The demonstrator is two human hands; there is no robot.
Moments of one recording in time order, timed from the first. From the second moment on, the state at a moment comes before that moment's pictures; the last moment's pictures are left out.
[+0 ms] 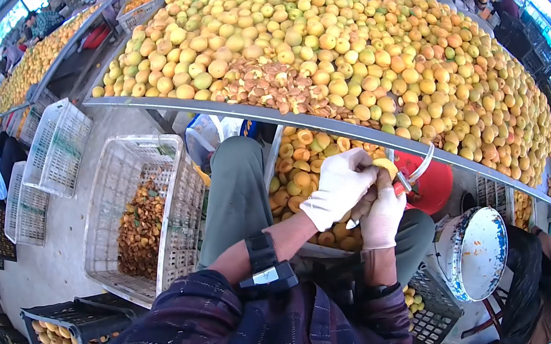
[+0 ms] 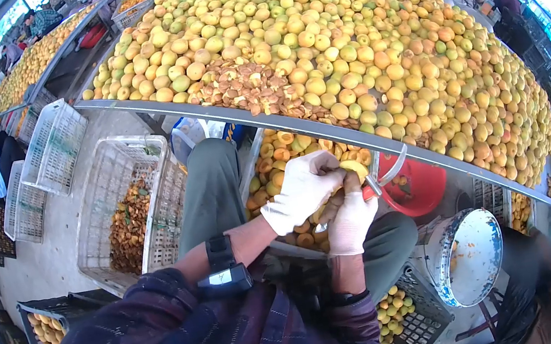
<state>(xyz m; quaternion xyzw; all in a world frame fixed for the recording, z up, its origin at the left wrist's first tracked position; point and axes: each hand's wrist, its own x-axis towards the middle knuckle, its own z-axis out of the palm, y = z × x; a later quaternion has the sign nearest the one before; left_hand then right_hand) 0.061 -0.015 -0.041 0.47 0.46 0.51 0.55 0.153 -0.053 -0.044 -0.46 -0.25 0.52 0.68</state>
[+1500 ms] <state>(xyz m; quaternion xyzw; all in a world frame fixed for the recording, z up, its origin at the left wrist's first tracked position) 0.050 0.003 -0.002 0.42 0.27 0.40 0.77 0.187 -0.047 0.006 -0.46 -0.36 0.55 0.60</state>
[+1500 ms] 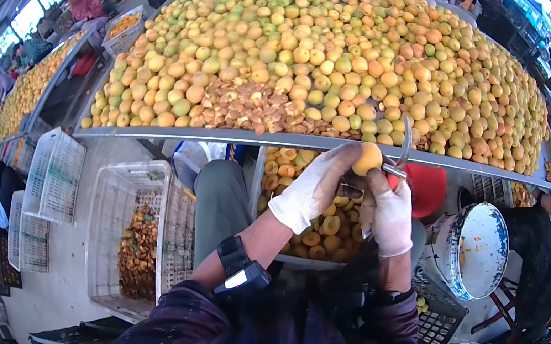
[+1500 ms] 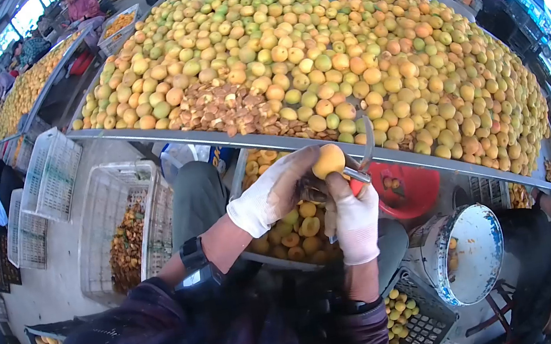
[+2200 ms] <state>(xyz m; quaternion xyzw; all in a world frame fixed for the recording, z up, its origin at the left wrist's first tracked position) 0.062 -0.050 -0.009 0.07 0.19 0.45 0.87 0.161 -0.118 -0.008 -0.65 -0.59 0.17 0.45</state>
